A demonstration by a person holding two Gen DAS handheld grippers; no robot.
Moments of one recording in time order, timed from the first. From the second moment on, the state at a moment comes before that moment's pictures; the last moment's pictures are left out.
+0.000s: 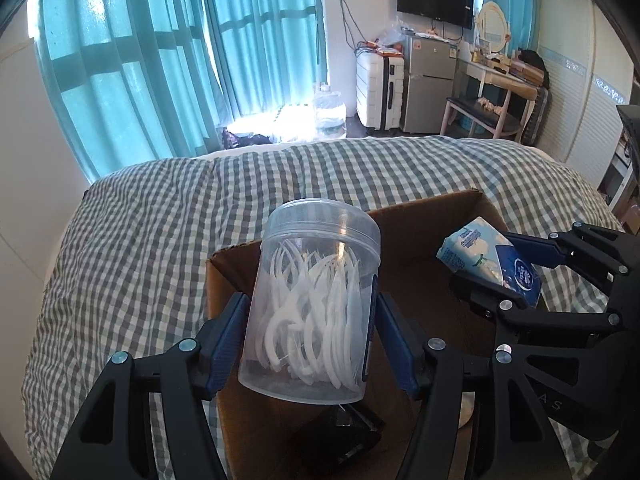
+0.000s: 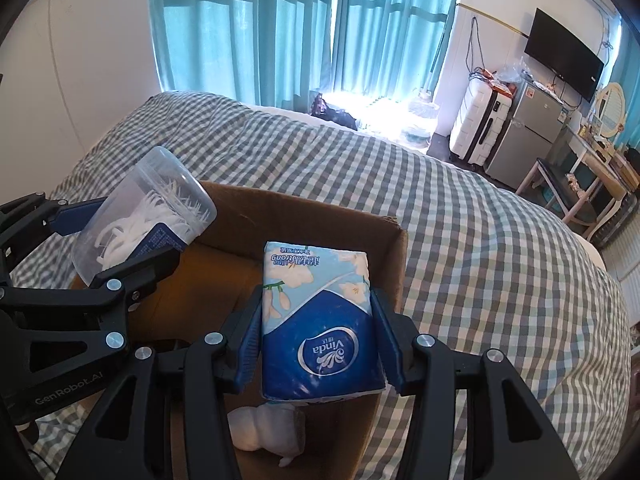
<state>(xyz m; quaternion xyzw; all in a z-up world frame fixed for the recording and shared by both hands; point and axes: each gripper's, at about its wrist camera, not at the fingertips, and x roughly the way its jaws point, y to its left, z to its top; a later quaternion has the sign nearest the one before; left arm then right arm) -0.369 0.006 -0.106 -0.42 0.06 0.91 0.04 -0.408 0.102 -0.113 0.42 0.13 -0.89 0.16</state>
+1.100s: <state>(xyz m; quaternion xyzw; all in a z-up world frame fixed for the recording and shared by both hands) -0.211 -0.033 0.098 -0.29 0.00 0.96 0.00 -0.243 0.154 0.113 0.27 0.08 -0.95 0.16</state>
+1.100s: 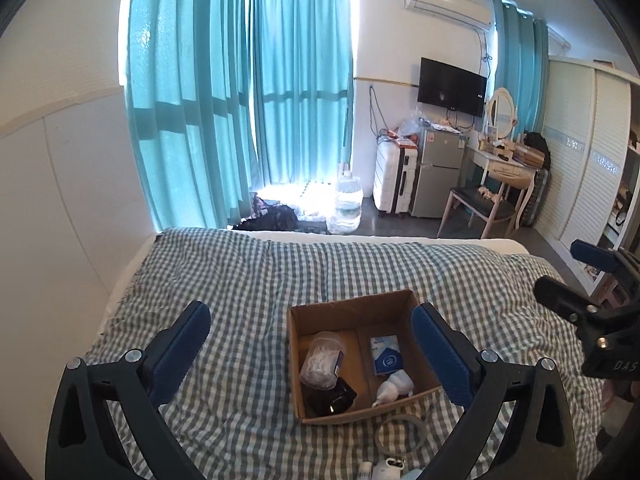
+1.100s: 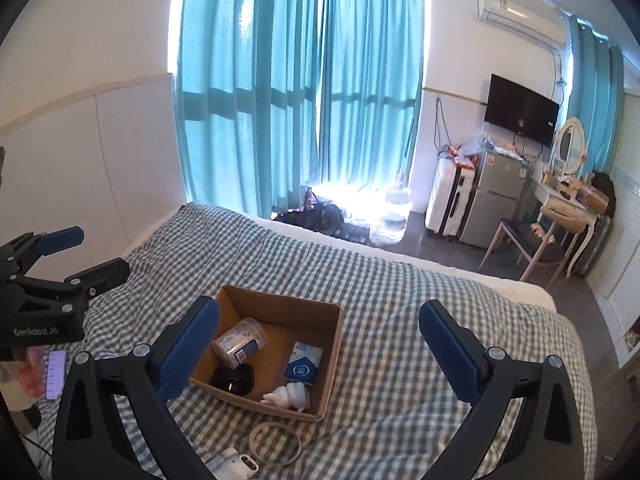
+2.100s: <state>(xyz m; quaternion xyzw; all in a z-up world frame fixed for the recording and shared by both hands) -0.126 0.032 -0.141 -0.47 0.05 0.88 0.04 -0.164 0.196 -0.098 0.42 0.10 -0.88 0.20</state>
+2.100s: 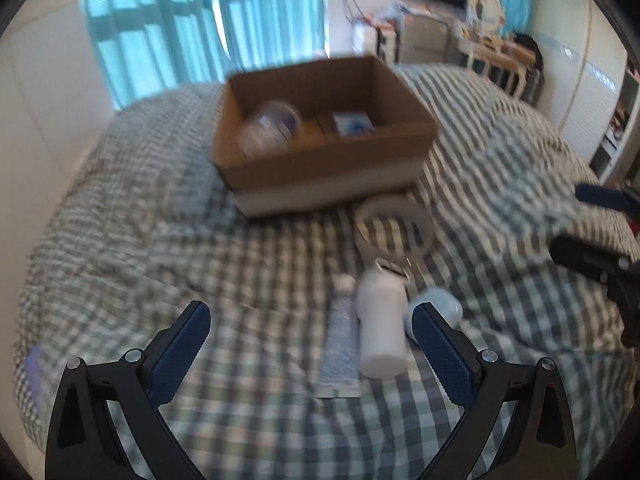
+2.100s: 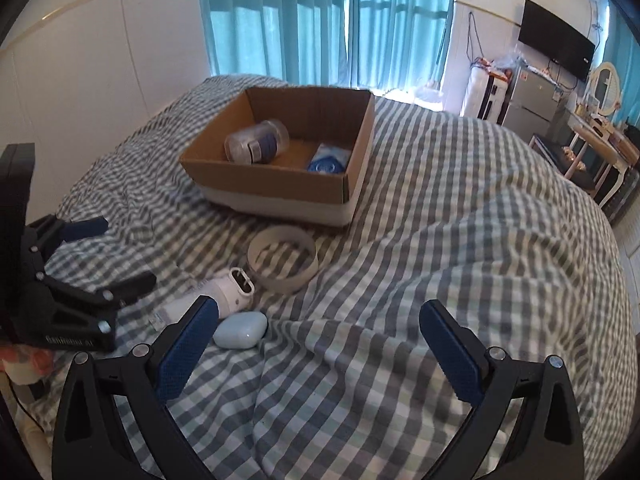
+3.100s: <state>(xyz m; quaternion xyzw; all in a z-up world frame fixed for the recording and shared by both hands) -0.144 -0.008 -0.121 -0.46 0.03 0.89 0.09 -0.180 0.147 -0.141 0.46 0.15 -0.85 0.21</state>
